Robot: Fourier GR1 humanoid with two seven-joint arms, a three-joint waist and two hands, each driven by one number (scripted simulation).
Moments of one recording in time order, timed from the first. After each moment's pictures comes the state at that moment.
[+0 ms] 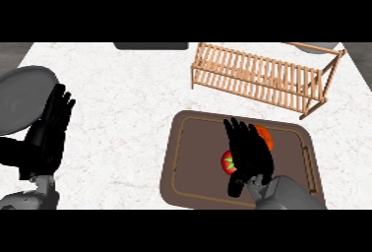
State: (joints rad) left arm -0.08 0.25 0.00 -1.66 0.08 0.22 0.14; right arm -0.37 -0.30 0.70 -1.57 0.65 0.20 0.96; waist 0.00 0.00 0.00
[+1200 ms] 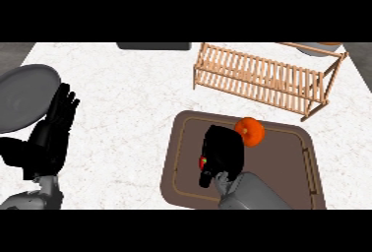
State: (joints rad) left arm -0.08 0.21 0.00 -1.69 0.04 0.19 0.16; right arm -0.42 -0.05 0.66 -1.43 0.88 0.08 1.10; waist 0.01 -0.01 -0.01
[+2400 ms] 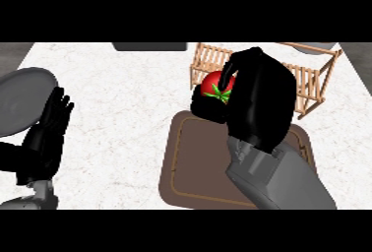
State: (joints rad) left arm -0.05 0.21 0.02 -1.71 0.04 0.19 0.17; right arm -0.75 -0.01 0.38 -1.74 1.19 0.01 1.23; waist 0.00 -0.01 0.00
